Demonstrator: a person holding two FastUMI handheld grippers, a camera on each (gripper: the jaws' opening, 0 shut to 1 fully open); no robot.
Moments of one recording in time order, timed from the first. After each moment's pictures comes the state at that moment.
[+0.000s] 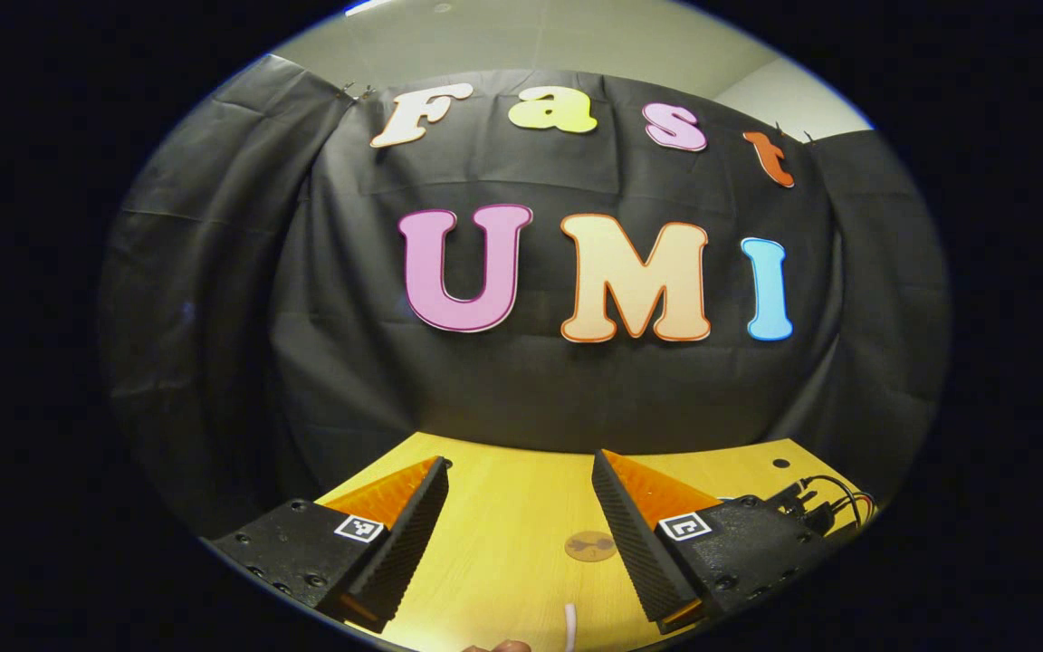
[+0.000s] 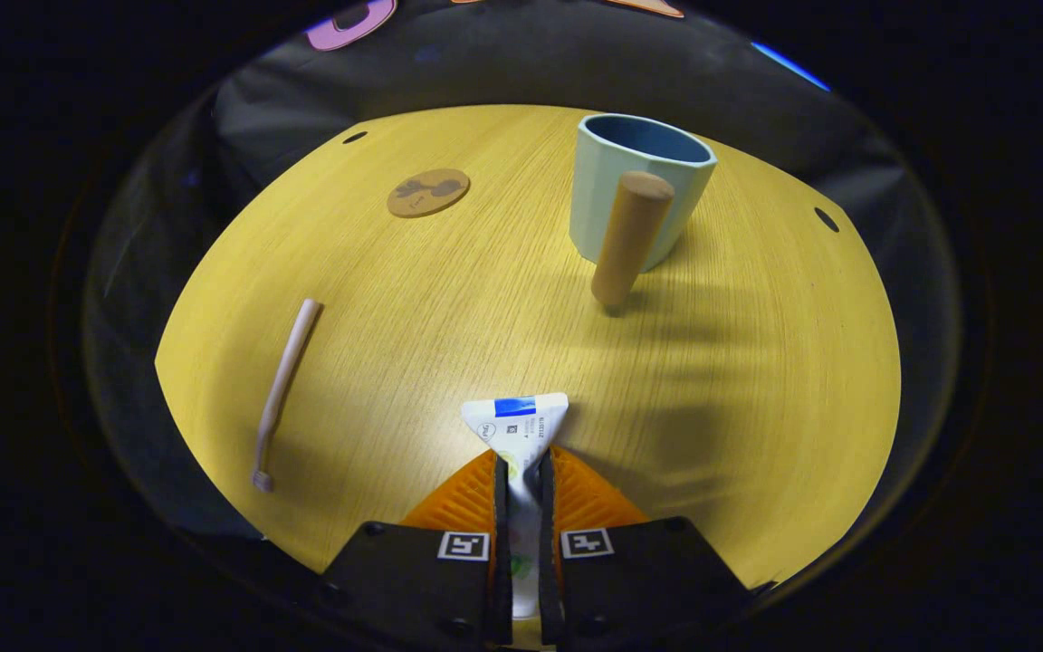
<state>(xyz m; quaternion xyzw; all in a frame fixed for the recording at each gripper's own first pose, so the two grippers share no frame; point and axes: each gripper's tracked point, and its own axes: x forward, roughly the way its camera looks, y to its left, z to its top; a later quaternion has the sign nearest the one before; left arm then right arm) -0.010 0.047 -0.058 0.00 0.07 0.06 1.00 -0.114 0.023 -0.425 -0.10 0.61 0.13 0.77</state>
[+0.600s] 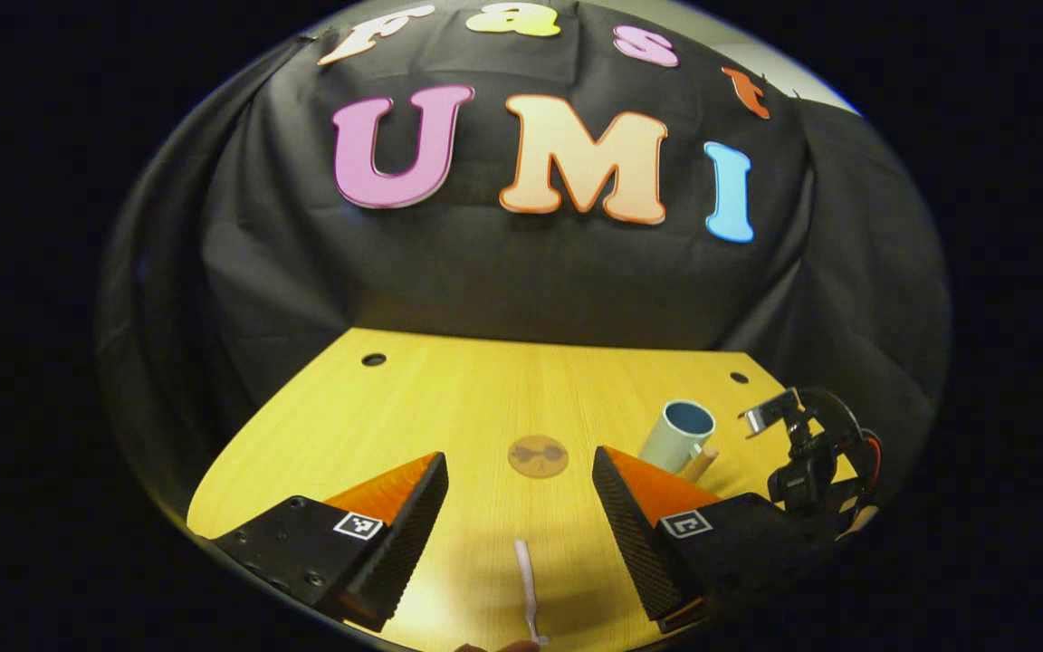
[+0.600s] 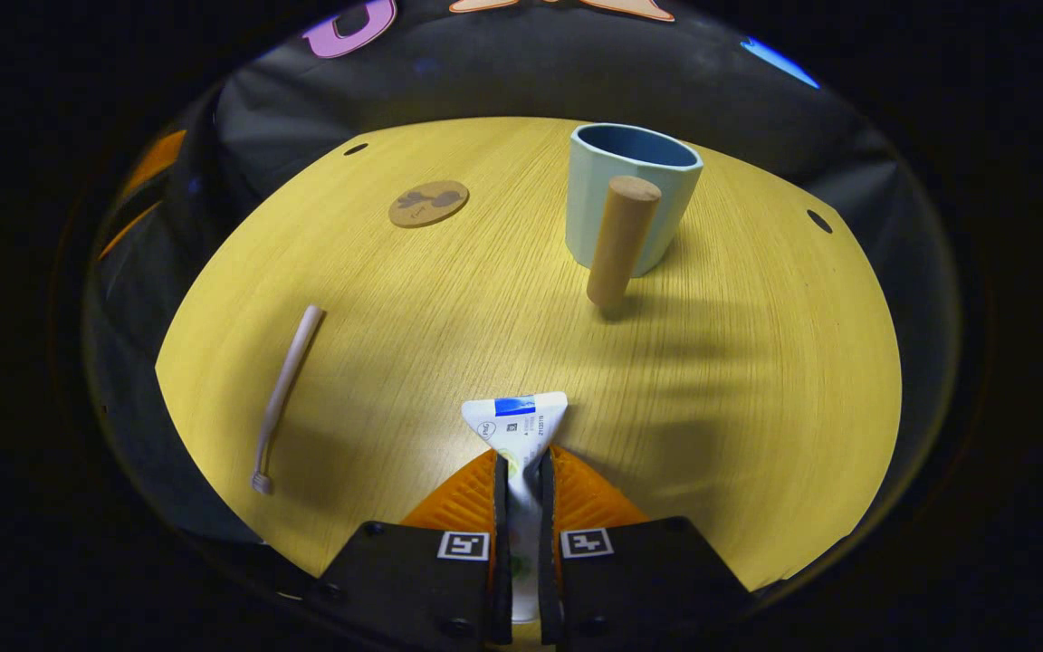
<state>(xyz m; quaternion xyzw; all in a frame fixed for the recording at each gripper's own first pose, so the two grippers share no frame) -0.019 -0.006 -0.183 -0.02 0.26 -0.03 0.96 -0.113 0.024 -0.424 -0.08 0.59 0.13 0.79</state>
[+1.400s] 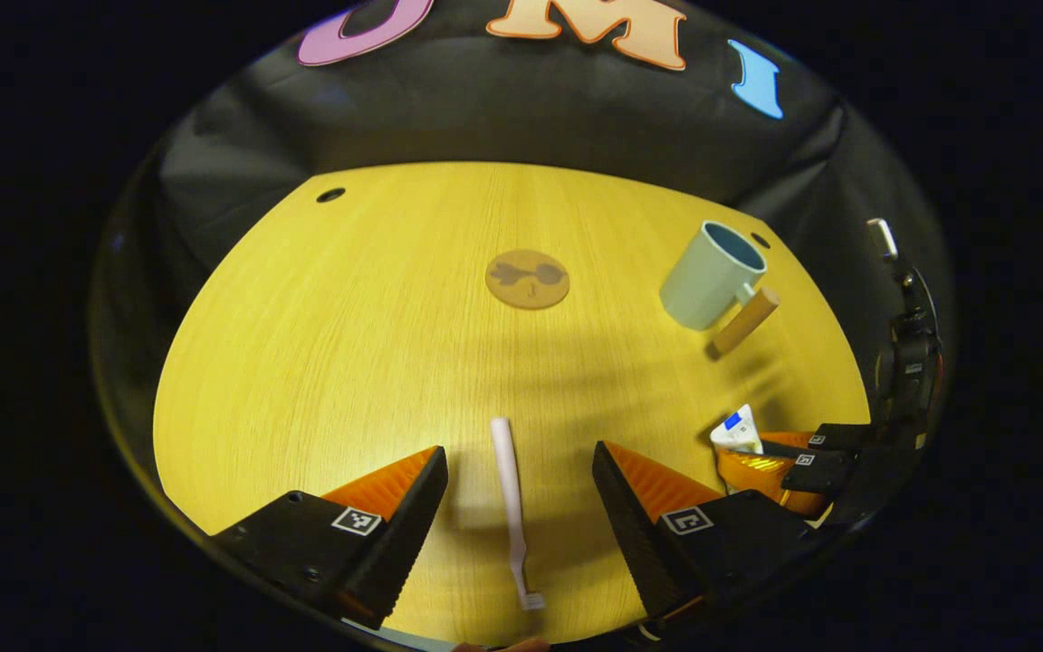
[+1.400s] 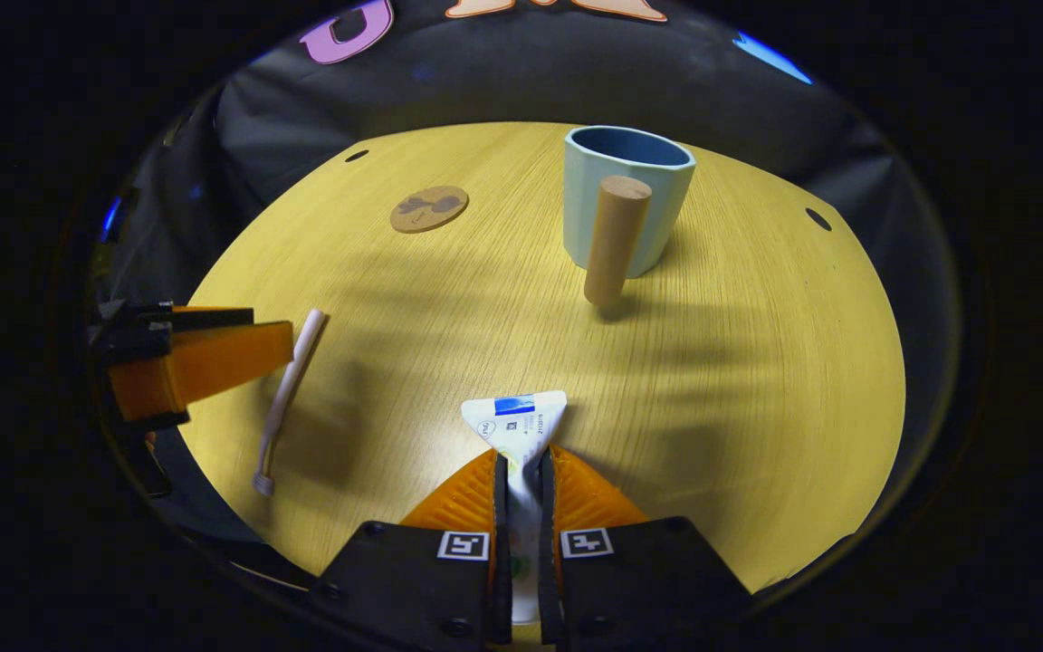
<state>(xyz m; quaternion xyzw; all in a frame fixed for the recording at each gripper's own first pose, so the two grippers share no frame) -0.069 -0.014 -0.327 -0.03 0.51 -0.03 0.86 -0.112 0.024 -0.425 -0.07 0.58 0.13 0.80</state>
